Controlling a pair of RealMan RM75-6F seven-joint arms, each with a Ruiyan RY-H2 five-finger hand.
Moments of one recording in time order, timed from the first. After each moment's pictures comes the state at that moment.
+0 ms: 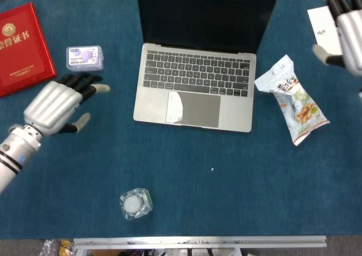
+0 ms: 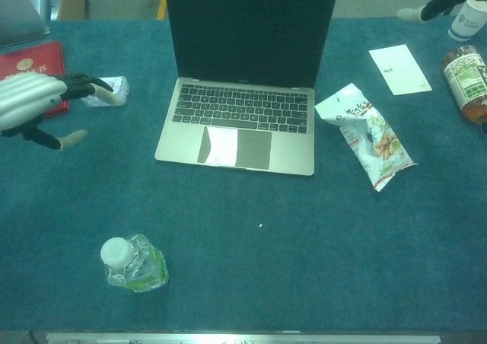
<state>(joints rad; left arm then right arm) -0.57 -1.21 0.11 -1.48 1.57 1.12 -0.13 0.62 -1.22 0.22 -1.82 -1.10 1.32 -0.49</state>
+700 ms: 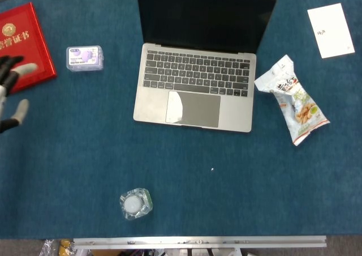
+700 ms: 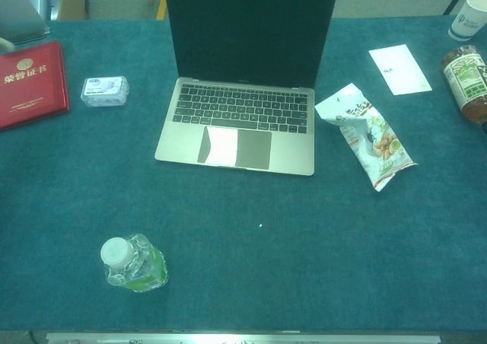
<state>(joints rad) -0.34 -1.11 0.05 -1.55 1.46 1.40 -0.09 0.29 -1.12 0.07 -1.83 -1.28 1.56 -0.29</state>
